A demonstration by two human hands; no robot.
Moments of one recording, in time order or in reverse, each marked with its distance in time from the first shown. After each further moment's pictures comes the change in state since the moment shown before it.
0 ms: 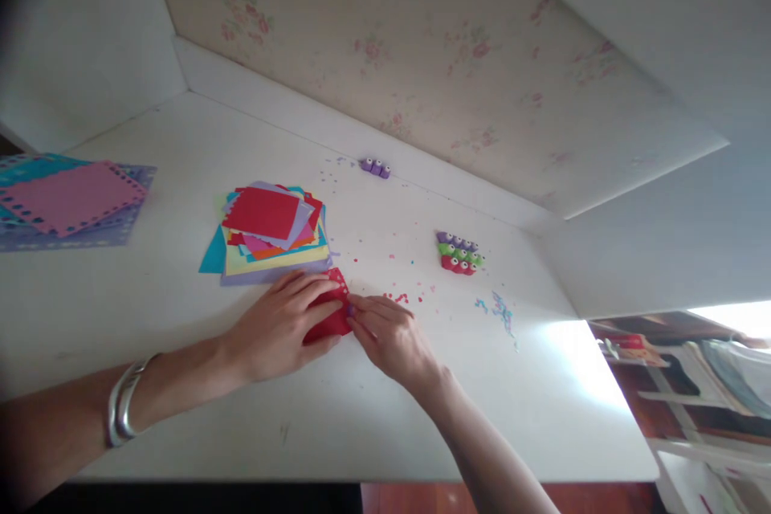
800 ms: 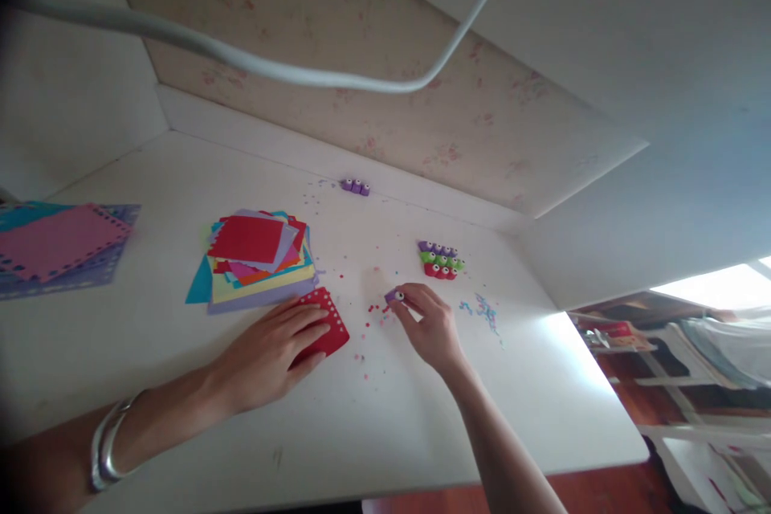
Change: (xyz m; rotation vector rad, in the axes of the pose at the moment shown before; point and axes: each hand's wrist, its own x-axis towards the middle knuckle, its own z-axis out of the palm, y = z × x) left_hand -0.008 -0.004 0.005 0.021 -0.062 0.067; right_hand -0.026 0.040 -0.037 0.086 0.358 0.404
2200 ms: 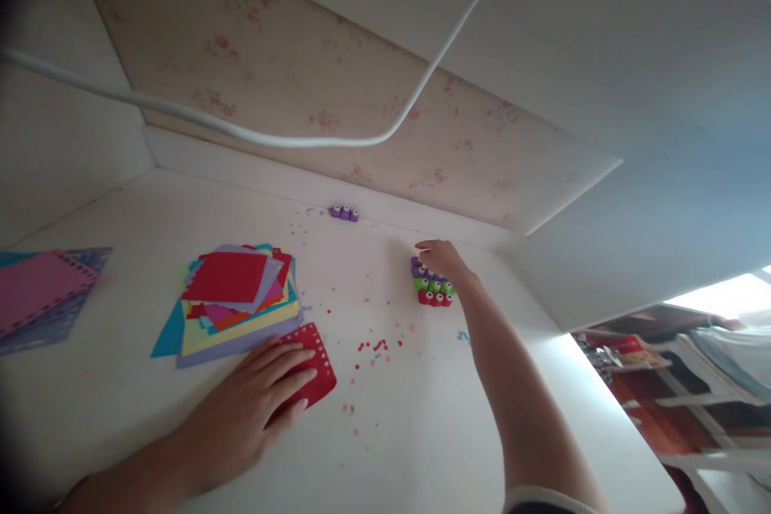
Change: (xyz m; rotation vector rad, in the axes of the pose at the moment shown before) left_hand 0.002 -0.007 0.006 0.049 -0.035 0.018; right_hand 0.186 0.123 -0.049 -0.731 -0.312 0.219
